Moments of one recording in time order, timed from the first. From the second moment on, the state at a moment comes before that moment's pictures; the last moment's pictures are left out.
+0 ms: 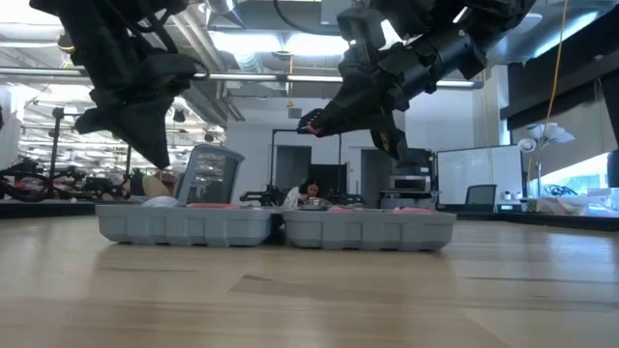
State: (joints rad) left arm -0.19 1.25 0.71 -0.63 -0.37 -1.11; right arm 0.01 1.66 0.90 0.18 -0.14 0.82
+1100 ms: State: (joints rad) left arm -0.22 1.12 0.72 -0.49 -0.47 -0.65; right arm 0.17 1.90 1.22 0.09 -0.08 0.96
